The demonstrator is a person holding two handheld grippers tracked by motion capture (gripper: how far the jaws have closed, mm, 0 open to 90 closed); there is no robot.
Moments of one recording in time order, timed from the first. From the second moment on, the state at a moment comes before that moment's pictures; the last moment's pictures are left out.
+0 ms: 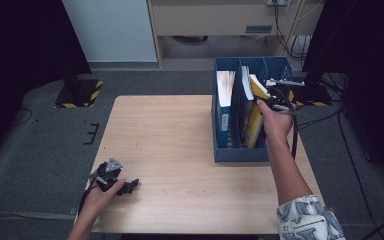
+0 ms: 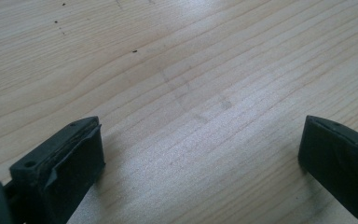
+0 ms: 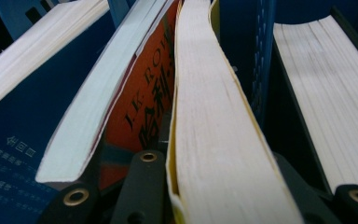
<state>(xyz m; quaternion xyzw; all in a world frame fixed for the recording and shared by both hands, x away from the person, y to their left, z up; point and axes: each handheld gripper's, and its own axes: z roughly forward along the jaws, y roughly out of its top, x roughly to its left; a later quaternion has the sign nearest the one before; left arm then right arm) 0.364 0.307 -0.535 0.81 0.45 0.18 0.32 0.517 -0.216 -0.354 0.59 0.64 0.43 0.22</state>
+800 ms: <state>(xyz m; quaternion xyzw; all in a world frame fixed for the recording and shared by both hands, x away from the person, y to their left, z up) 0.365 0.307 -0.535 0.81 0.45 0.18 0.32 0.517 -0.218 -0.366 0.60 0.64 0.42 0.21</state>
